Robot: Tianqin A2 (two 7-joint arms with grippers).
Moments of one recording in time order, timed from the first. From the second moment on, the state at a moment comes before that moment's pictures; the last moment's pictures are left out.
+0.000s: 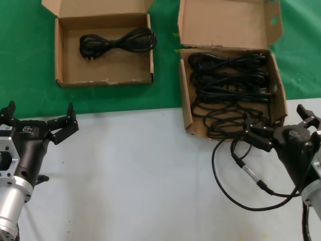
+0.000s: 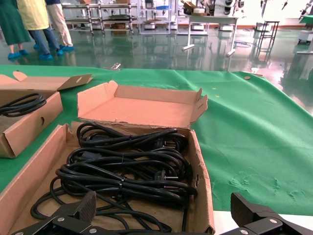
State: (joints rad) left arm 0.00 -0.30 1.60 -1.60 -1.80 0.00 0.00; right arm 0.02 0.29 -1.60 1.59 1.80 -0.02 -0.03
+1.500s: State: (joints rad) left arm 0.00 -0.30 1.60 -1.60 -1.80 0.00 0.00; right arm 0.02 0.29 -1.60 1.59 1.80 -0.02 -0.03
